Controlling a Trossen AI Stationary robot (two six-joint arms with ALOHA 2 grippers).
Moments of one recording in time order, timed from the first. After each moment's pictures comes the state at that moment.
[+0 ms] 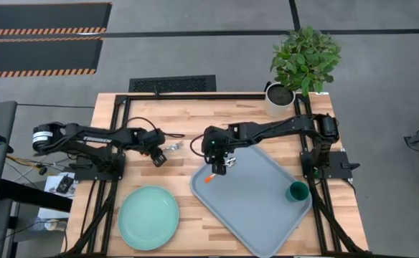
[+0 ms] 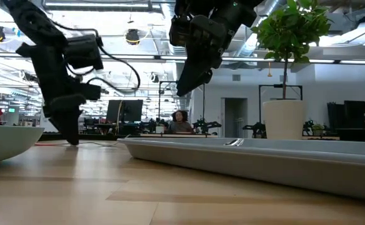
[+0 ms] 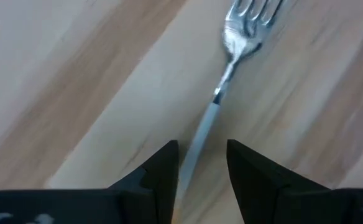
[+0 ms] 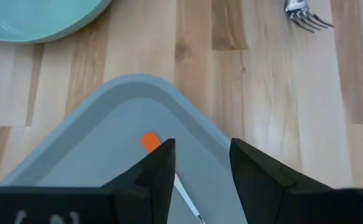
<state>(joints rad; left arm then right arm) 0.27 1.23 0.44 -0.44 -0.10 -0.38 -0.05 1.87 1.43 -0.52 -0.16 0.03</state>
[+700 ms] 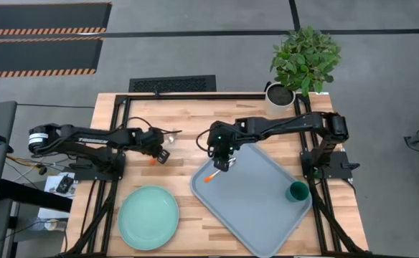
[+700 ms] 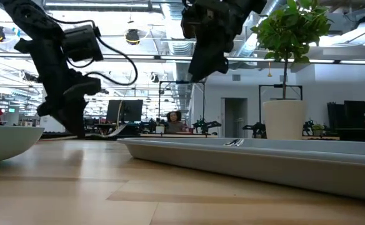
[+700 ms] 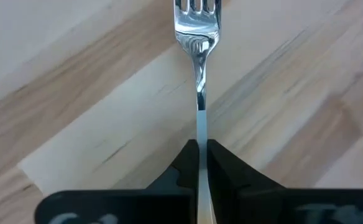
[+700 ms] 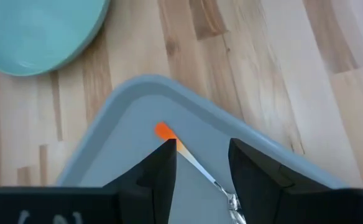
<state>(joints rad) 0.25 1.16 0.45 -0.41 -0.12 -0.65 -0.06 1.78 1.43 -0.63 -0.16 0.25</state>
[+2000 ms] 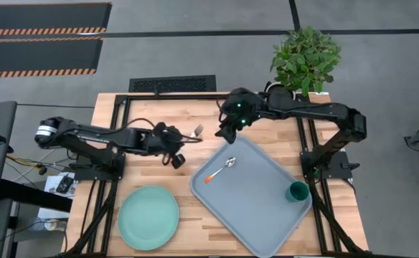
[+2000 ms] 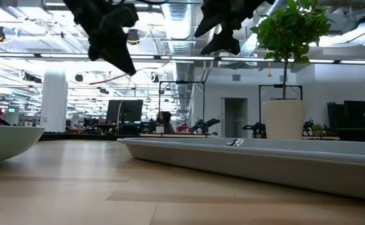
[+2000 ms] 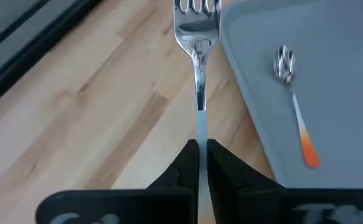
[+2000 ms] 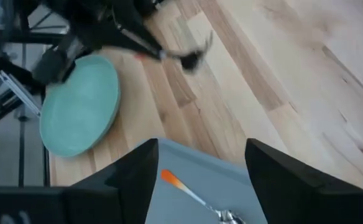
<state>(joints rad) -0.04 1.27 0.92 -0.56 -0.40 -0.46 -0.25 1.57 1.43 -0.62 -0.24 0.38</state>
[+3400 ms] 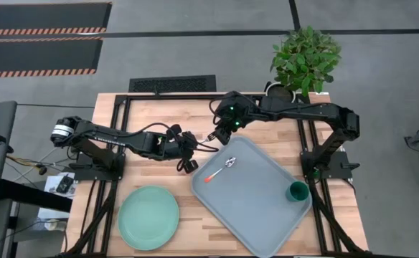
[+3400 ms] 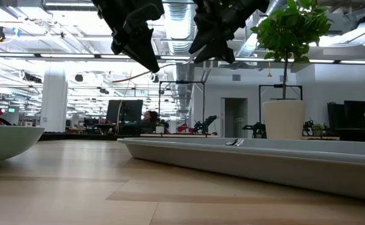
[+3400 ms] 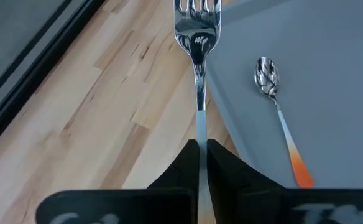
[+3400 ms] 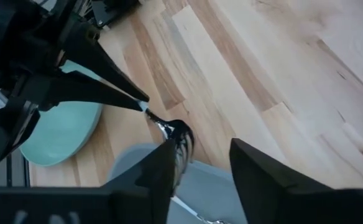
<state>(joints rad) -0.10 1.48 1.12 -0.57 -0.46 -0.37 -0.25 1.64 1.43 -0.58 -0.21 0.39</state>
